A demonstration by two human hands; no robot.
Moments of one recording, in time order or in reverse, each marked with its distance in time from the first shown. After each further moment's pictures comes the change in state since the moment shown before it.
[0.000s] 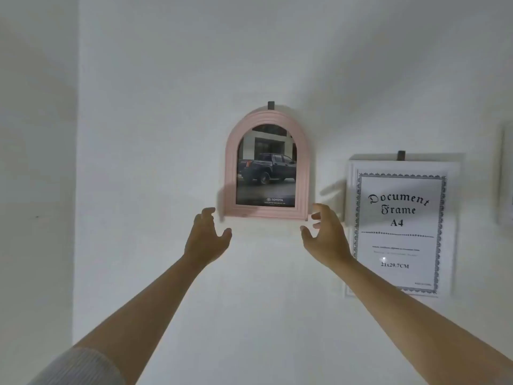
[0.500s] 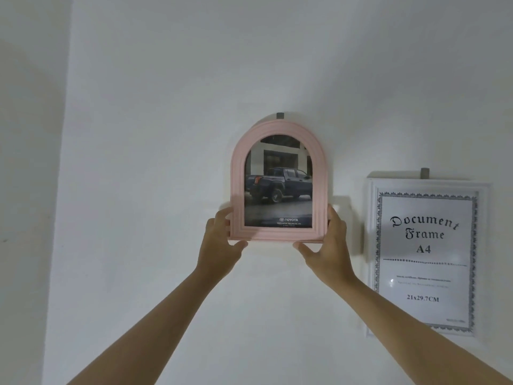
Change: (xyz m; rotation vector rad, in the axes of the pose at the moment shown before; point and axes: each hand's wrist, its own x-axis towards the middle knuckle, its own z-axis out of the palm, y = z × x) left_hand 0.046 -0.003 0.021 -0.197 0.079 0.236; right_hand 0.037 0.009 0.040 0.135 0.107 -0.084
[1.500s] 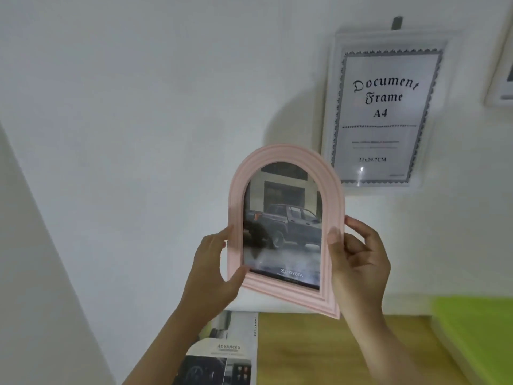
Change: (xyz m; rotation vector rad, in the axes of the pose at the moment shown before) left_hand -0.255 0.038 -0.001 -0.002 -0.356 -0.142; right_hand -0.242 -0.061 -0.098 0.485 0.326 0.421
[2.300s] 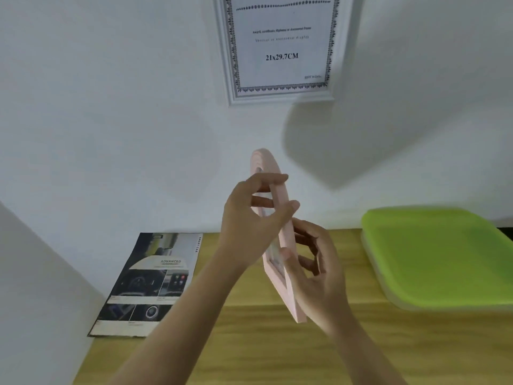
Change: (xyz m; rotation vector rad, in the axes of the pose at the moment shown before) left_hand -0.037 0.192 0.175 -0.381 -0.110 -0.316; right_hand -0.049 0.025 -0.195 -0.099 -0.316 0.205
